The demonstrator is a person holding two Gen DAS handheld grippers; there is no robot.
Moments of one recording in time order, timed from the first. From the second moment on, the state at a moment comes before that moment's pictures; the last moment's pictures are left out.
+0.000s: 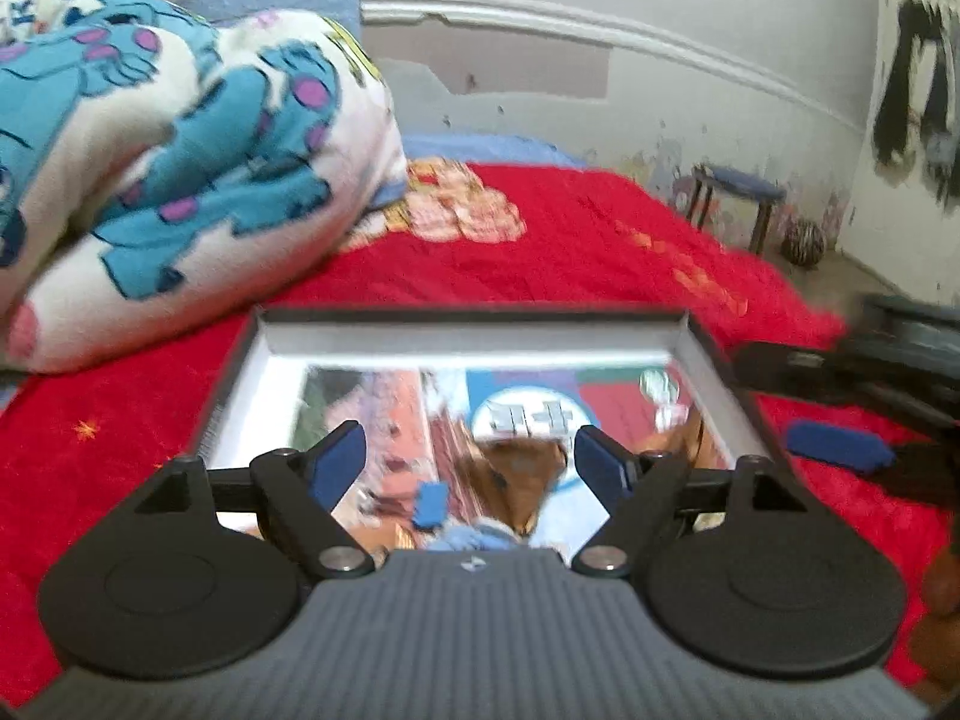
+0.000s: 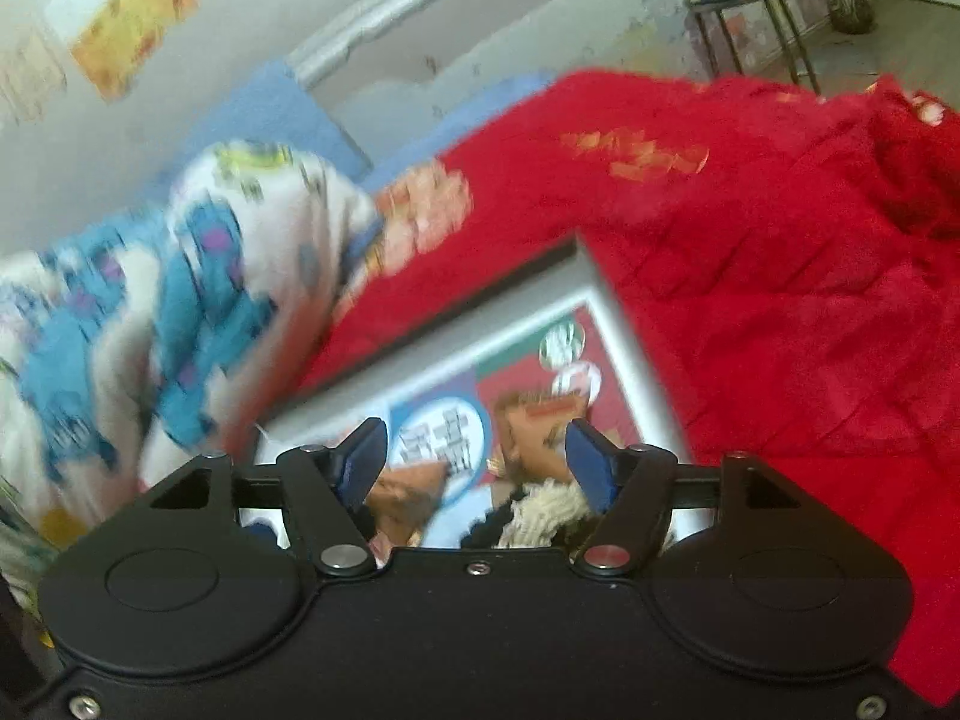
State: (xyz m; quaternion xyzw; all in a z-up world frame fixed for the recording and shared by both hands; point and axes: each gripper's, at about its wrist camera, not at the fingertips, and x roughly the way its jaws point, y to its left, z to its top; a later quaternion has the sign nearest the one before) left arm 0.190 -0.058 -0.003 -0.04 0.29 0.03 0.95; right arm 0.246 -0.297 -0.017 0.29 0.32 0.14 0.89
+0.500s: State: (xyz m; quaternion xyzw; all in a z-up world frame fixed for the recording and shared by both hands) left arm 0.087 -0.045 0.075 -0.03 0.25 -0.01 0.97; right arm 0.150 -0.395 0.028 0.33 0.28 0.09 0.89
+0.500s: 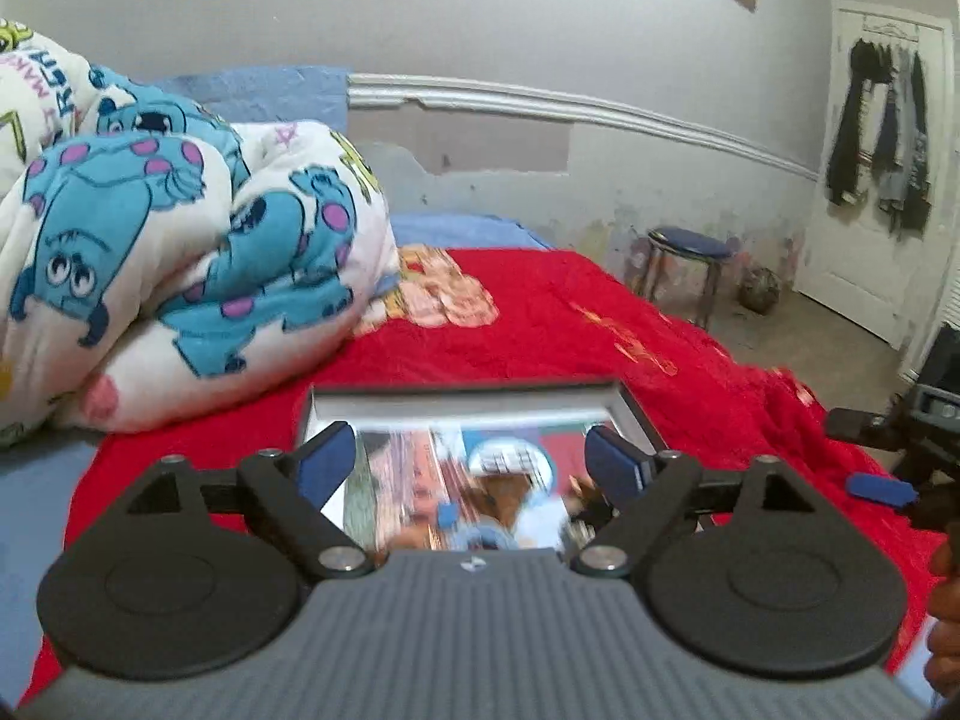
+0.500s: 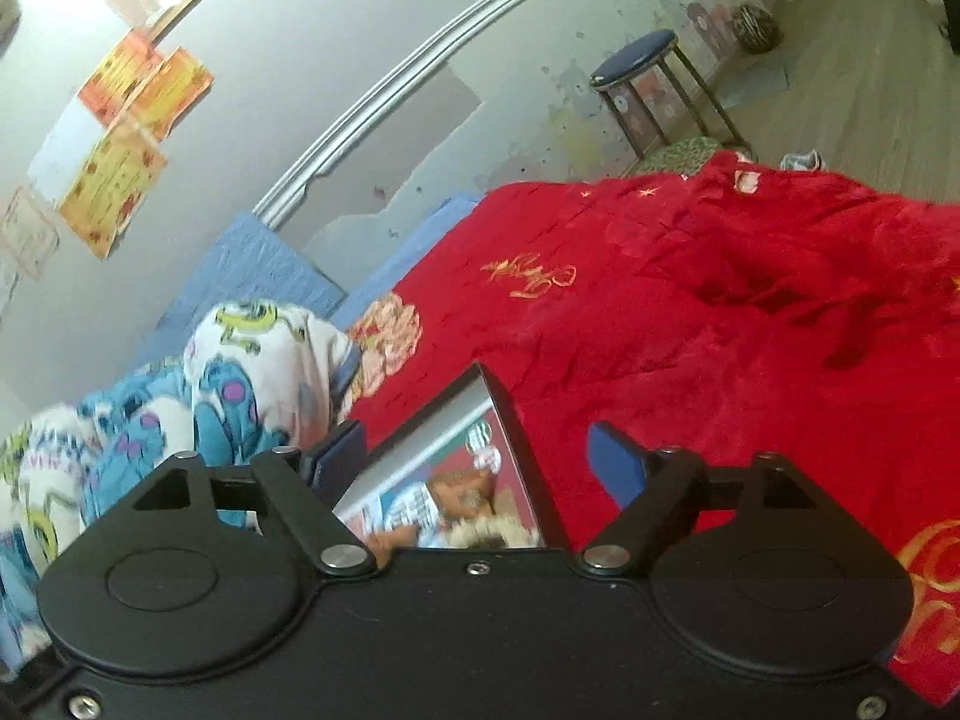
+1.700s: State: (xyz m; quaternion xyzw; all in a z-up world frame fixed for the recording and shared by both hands) left arm 0.071 -0.068 -0.057 -0.05 0.44 0.03 0.90; right arm 0.155 -0.276 -0.049 0.08 0.47 0.02 0.88
